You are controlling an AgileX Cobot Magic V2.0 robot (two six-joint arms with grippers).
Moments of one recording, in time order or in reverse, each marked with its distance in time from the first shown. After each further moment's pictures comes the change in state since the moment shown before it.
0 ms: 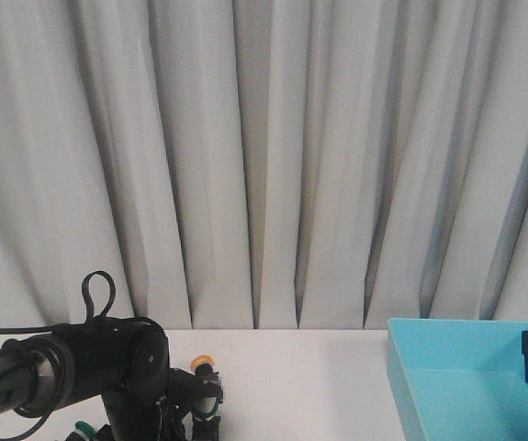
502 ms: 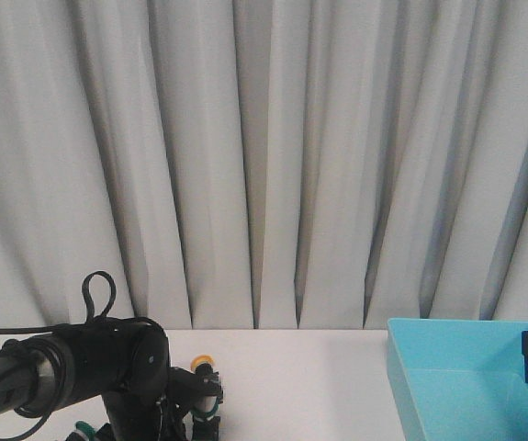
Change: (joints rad) left arm 0.000 0.001 0.000 0.004 -0.014 0.000; right arm 0.000 0.000 0.000 0.000 0.002 0.000
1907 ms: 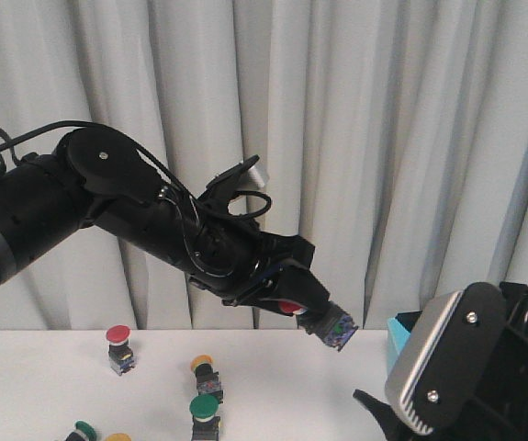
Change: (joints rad) left arm 0.000 -0.101 -0.561 -0.613 0.142 0.079; right arm 0.472 0.077 0.000 -0.058 -0.152 -0.598
